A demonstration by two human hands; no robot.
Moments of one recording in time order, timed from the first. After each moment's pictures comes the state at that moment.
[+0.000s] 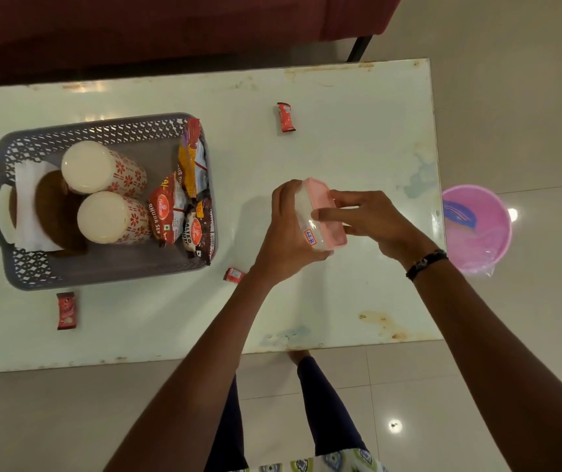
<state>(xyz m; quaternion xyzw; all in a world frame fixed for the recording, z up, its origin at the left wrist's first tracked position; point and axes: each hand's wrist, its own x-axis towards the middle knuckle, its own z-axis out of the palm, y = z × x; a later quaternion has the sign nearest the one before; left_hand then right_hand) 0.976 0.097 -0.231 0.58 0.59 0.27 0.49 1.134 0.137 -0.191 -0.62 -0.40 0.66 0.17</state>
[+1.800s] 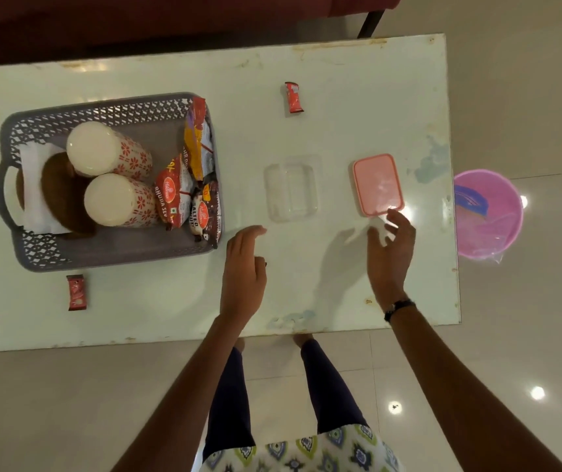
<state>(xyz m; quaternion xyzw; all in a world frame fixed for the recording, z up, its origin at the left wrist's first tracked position) 0.920 0.013 -0.245 0.58 0.70 0.22 0.36 1.135 0.047 -0.256 -0.81 -0.32 0.36 0.34</state>
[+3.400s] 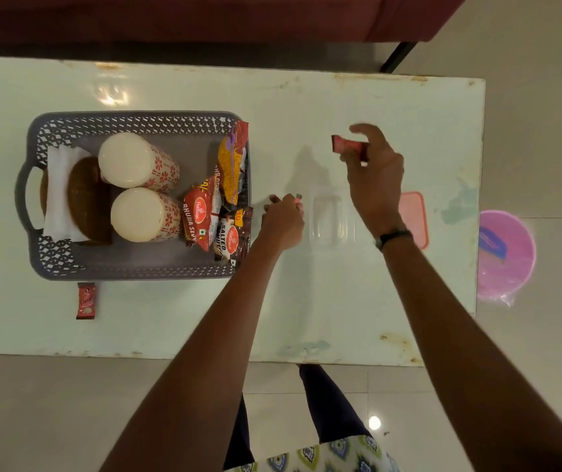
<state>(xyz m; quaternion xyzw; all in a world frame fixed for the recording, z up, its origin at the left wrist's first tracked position) 0.928 0.159 -0.223 0.46 0.74 -0.04 0.48 1.053 0.208 -0.211 -0.70 -0.58 0.30 0.29</state>
